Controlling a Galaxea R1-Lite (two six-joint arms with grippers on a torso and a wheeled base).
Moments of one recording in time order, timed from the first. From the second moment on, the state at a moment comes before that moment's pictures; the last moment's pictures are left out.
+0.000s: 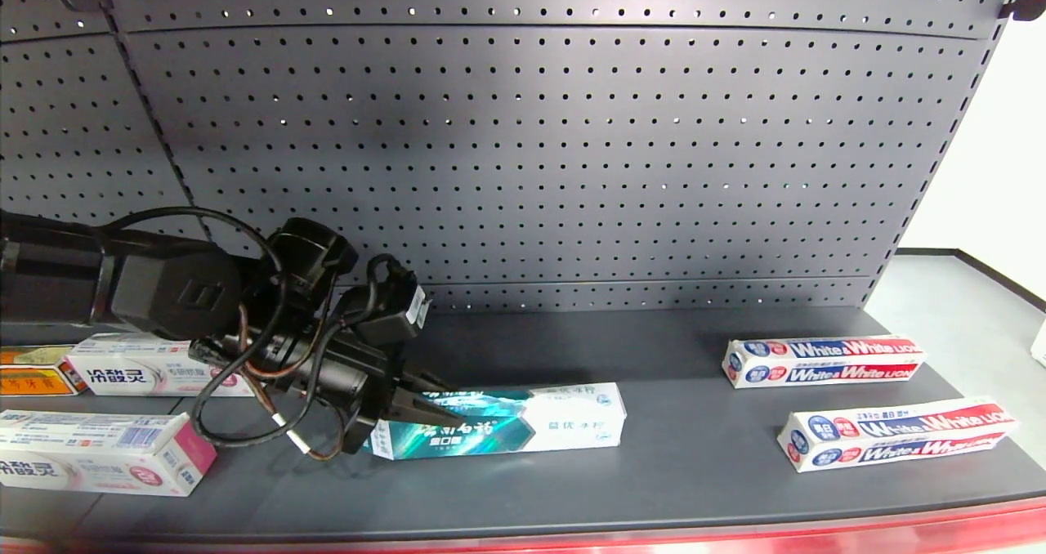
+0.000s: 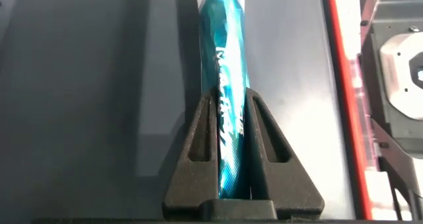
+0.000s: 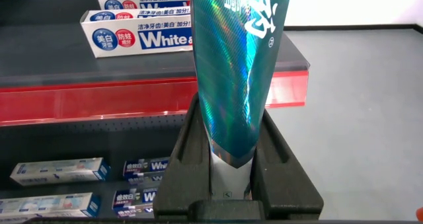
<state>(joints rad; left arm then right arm) -0.25 1.87 -1.20 0.42 -0.90 1.05 0.00 0.00 0.00 0.00 -0.06 0.01</state>
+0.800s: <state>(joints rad) -0.26 1.79 -1.09 0.42 -0.90 1.10 0.00 0.00 0.00 0.00 -0.06 0.01</state>
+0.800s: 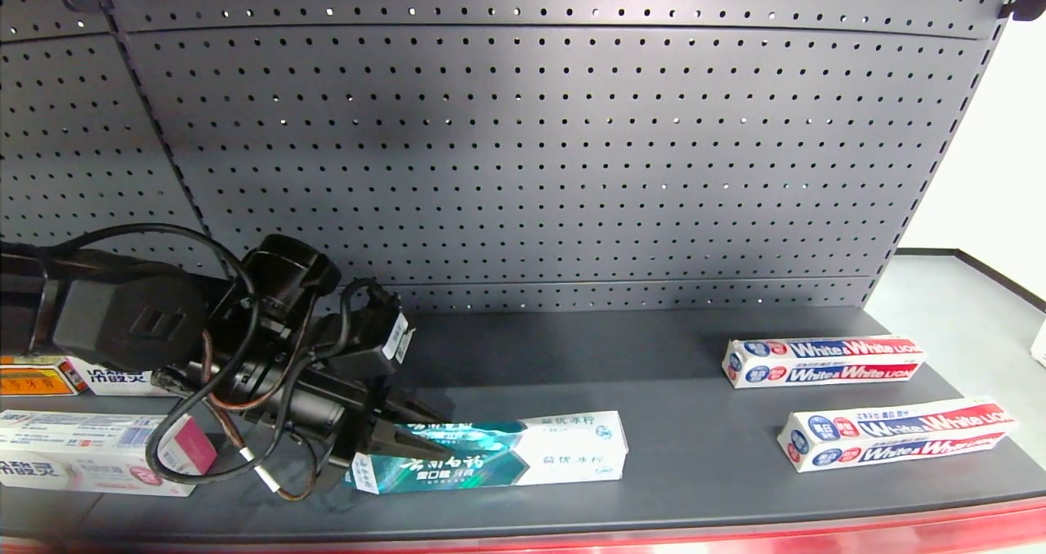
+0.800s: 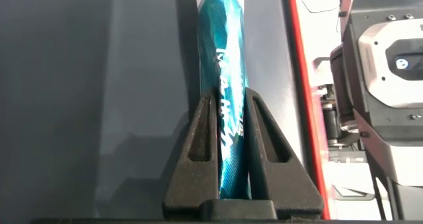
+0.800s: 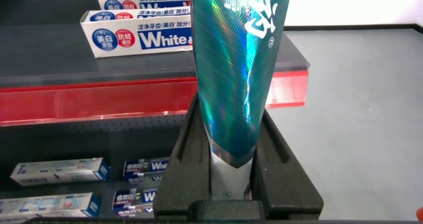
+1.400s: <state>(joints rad) -0.28 1.75 -1.05 0.42 -0.90 1.10 0.00 0.00 0.00 0.00 -0.06 0.01</state>
